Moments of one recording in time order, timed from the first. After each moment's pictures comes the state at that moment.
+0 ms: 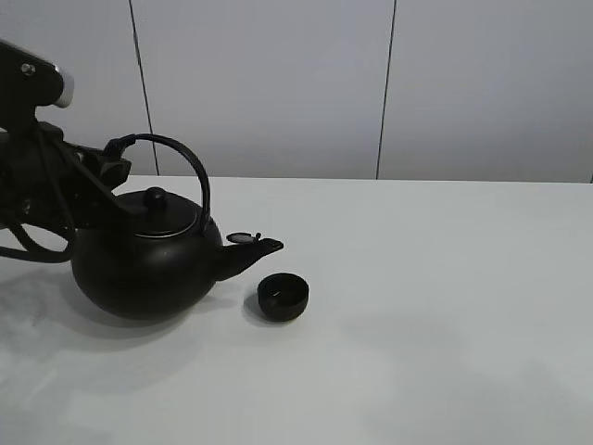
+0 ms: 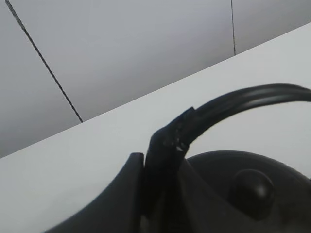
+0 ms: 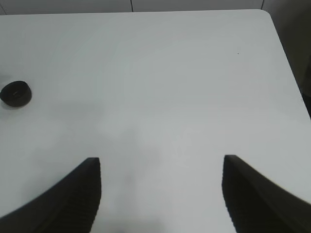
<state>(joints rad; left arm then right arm) -0.47 1.73 -0.49 -0.18 -0.92 0.40 -0.07 -0.02 -0.47 0.04 1.09 -0.08</state>
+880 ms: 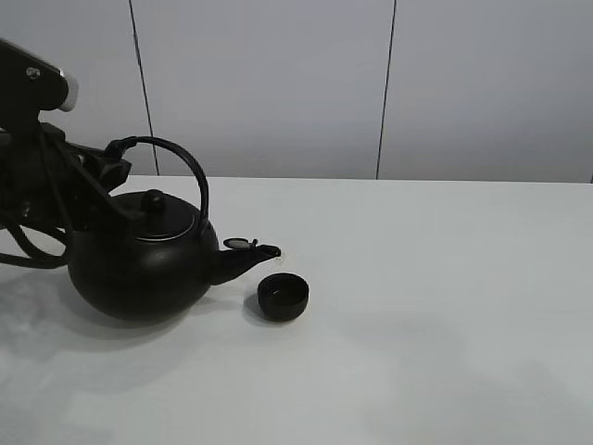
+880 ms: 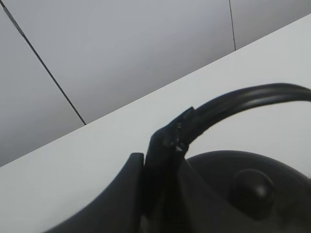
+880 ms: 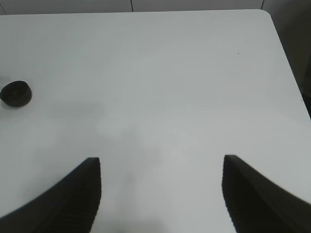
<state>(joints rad) -0.47 1.73 -0.49 -0.18 -0.92 0.44 -0.07 -0.02 -0.47 0.04 1.09 -0.08</state>
